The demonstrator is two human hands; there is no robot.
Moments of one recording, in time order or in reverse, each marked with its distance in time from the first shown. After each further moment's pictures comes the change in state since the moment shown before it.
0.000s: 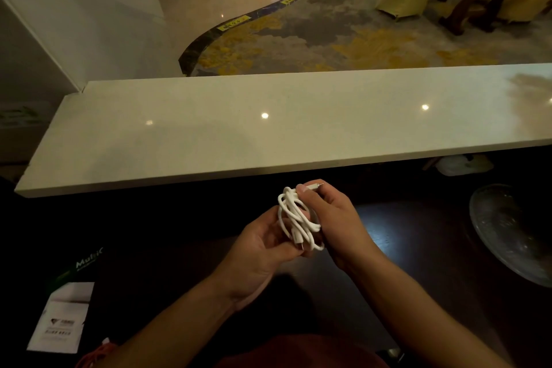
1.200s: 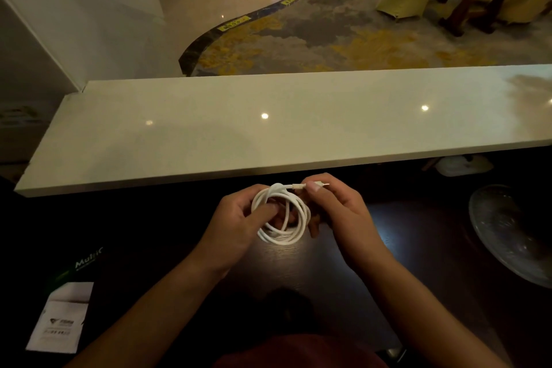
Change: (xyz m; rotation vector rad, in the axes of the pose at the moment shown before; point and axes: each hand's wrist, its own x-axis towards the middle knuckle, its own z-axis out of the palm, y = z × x) left_hand 0.014 0.033 -0.021 0.465 0.167 0.155; right_hand -0.010 -0.009 -0.010 -0.098 -0.113 -0.274
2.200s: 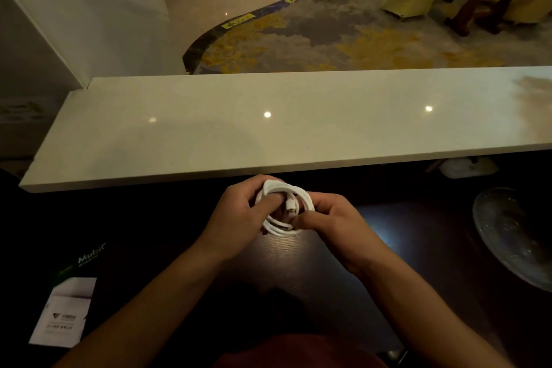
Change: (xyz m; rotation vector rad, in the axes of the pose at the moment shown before) left_hand 0.010 0.006 -0.005 0.199 0.034 0.037; right_hand 0.005 0.006 0.004 -0.011 -0.204 0.156
